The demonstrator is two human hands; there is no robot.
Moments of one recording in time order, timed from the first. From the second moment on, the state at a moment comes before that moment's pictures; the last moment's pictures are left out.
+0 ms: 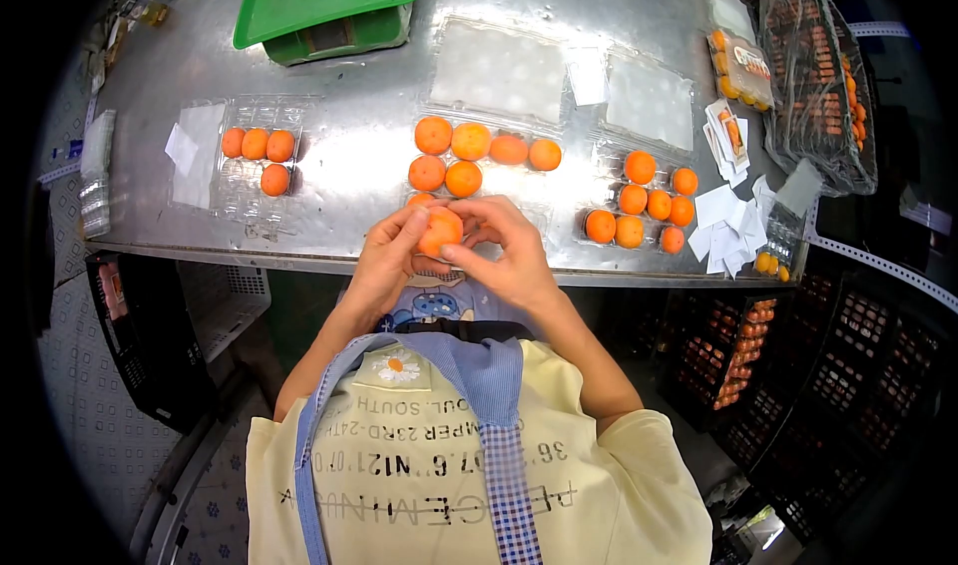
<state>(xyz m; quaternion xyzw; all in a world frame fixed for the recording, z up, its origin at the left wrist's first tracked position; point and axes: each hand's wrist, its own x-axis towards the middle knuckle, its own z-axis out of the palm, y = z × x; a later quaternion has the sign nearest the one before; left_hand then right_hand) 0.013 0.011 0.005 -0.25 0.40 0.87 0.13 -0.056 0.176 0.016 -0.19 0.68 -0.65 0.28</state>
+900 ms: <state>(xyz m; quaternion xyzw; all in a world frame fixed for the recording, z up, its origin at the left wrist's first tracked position) 0.015 0.016 0.007 -0.25 0.40 0.88 0.08 -0.060 0.181 -0.004 -0.01 0.57 -0.72 0.40</state>
